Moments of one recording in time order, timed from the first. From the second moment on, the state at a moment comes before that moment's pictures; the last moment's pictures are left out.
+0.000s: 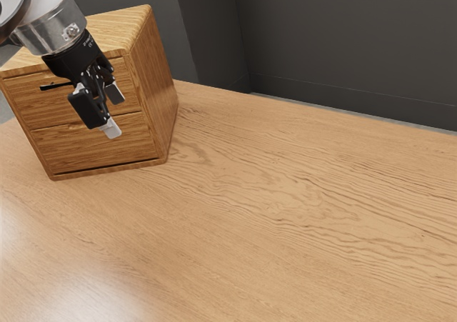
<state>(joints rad) 0.42 -0.22 -0.19 -1.56 -0.11 1.57 -2.13</state>
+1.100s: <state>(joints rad) 0.55 0.01 -0.21 -1.27 0.40 1.60 -2.09</state>
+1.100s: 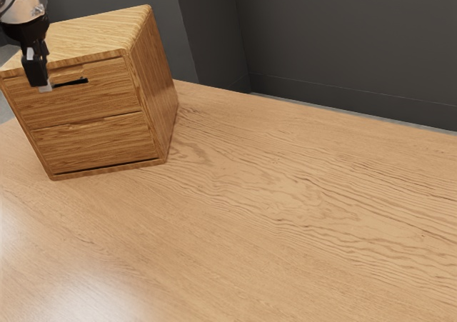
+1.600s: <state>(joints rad) 0.56 0.05 -0.17 -1.26 0.43 1.64 -2.07</state>
